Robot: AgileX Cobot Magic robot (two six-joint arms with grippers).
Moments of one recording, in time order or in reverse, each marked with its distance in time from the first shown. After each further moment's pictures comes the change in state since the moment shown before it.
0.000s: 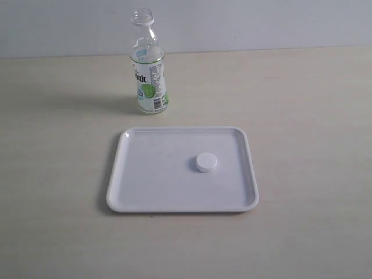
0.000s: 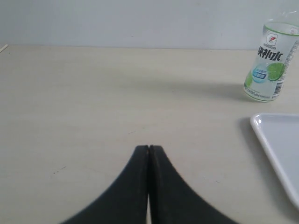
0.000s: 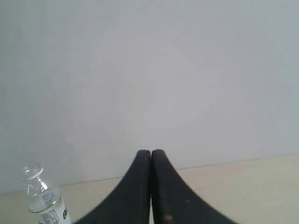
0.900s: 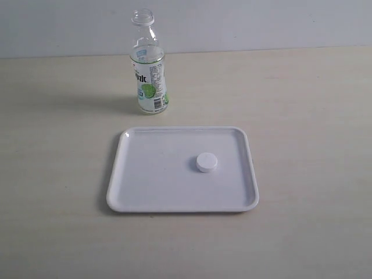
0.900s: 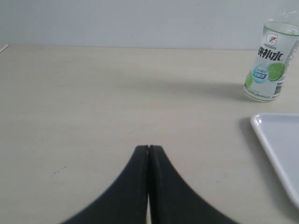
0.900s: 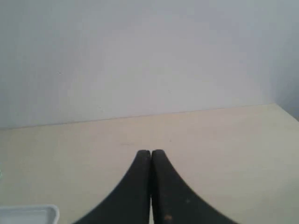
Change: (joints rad) left arm 0.000 0.000 0.000 0.000 0.000 0.000; right arm -0.186 -0.260 0.276 0.010 0.117 -0.190
